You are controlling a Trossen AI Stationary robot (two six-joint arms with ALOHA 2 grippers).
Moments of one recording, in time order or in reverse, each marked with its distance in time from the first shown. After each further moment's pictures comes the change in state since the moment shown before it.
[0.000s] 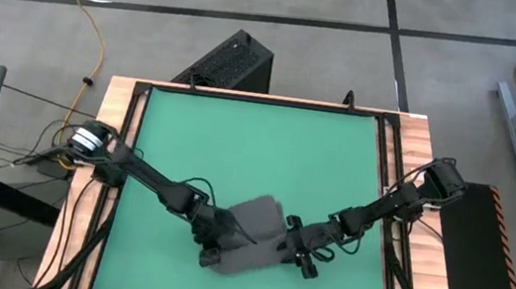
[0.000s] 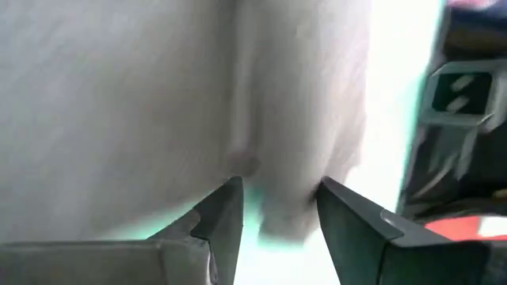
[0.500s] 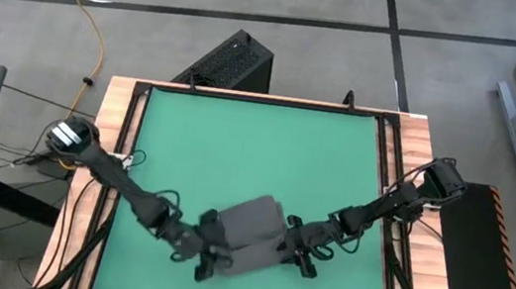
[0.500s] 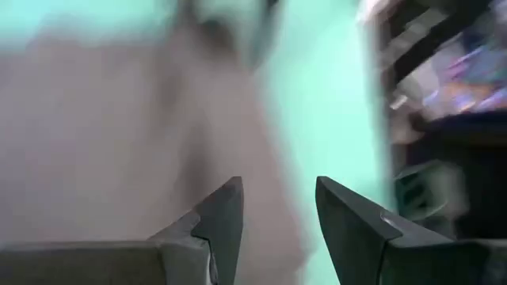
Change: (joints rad) left arm -0.227 -0.155 0.003 0.088 -0.651 0.119; right arm -0.007 0.002 -0.004 0.023 -0.024 0.088
